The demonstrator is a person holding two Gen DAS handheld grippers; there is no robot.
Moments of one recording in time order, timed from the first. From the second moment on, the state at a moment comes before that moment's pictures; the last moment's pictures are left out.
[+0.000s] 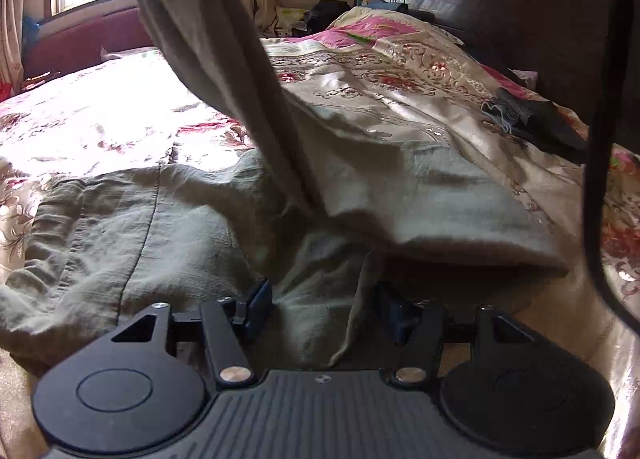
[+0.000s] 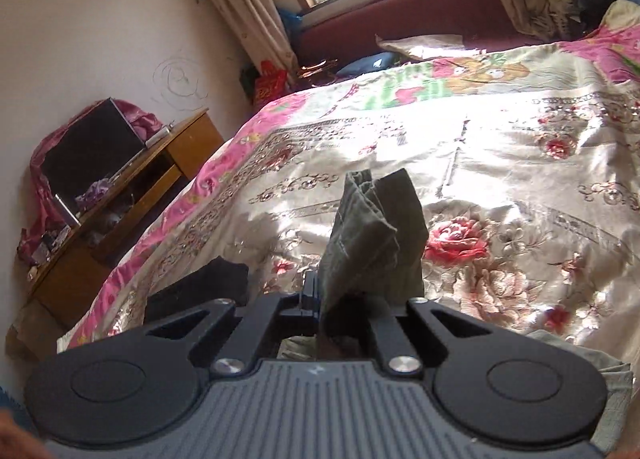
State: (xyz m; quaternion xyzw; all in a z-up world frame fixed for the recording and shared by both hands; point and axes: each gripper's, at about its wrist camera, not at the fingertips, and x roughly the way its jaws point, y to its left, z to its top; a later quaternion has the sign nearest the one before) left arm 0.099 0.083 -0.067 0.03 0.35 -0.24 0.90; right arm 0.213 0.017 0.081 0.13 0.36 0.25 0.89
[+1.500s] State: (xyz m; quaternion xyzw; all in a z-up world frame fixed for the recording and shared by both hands) left arm 0.086 0.076 -0.054 -0.10 0.35 -0.26 0.89; right arm 0.024 -0.080 -0.041 -0.17 0.33 0.11 0.92
